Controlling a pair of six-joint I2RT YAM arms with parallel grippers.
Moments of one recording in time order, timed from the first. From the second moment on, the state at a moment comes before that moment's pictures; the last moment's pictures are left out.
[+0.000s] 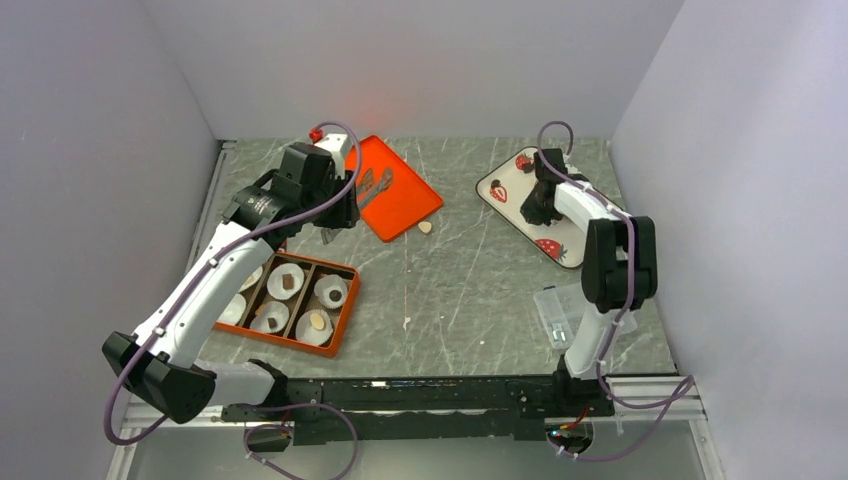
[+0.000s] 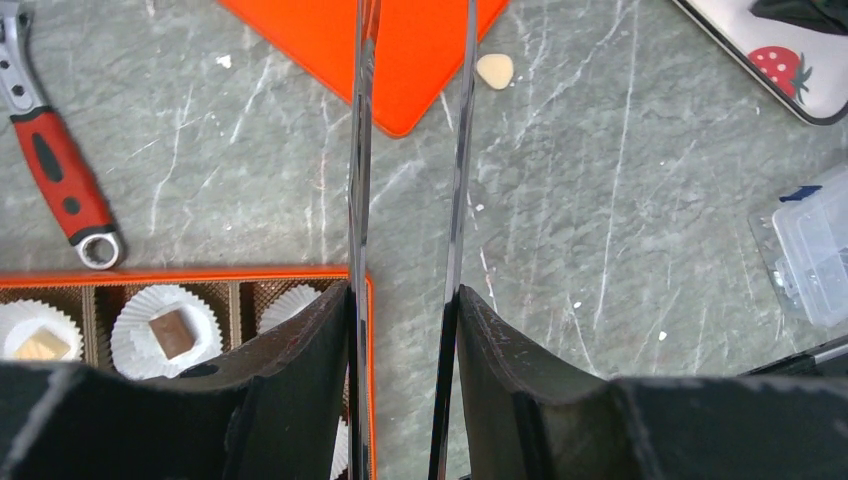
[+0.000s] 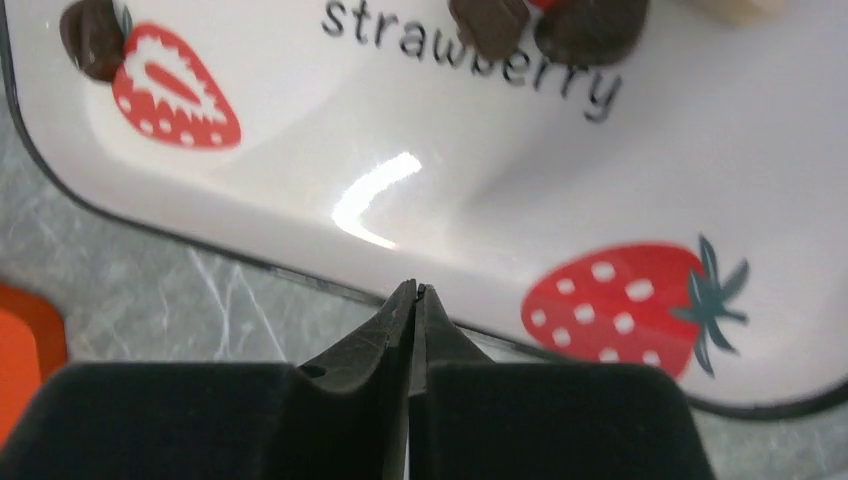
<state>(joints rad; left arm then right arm) -0.49 1.29 1.44 -0.86 -0.07 -0.32 0.08 1.83 1.30 -0.52 0.17 0.69</state>
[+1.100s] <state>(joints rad) -0.57 1.38 1.48 -0.78 -0.04 -0.31 0.39 1.89 1.24 -0.45 0.15 0.77</state>
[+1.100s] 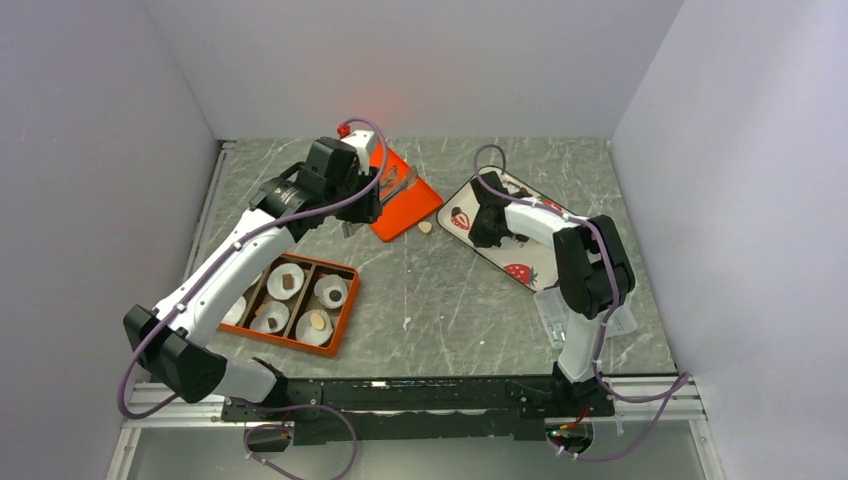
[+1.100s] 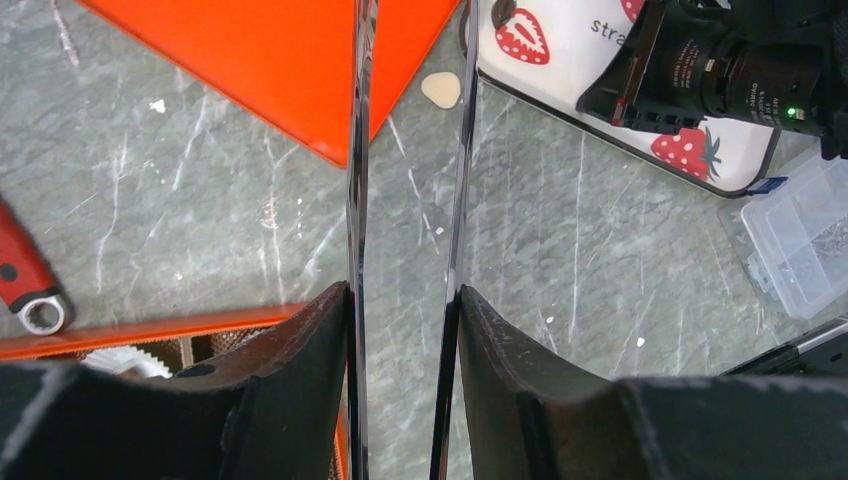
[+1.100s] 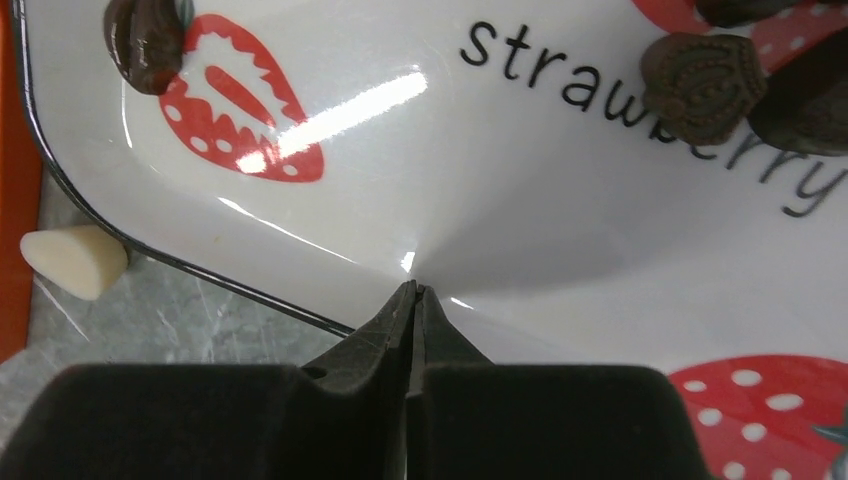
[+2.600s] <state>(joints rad) -0.86 2.23 2.05 -0.61 -0.15 -0.07 0.24 1.03 1.31 -0.82 0.22 0.64</state>
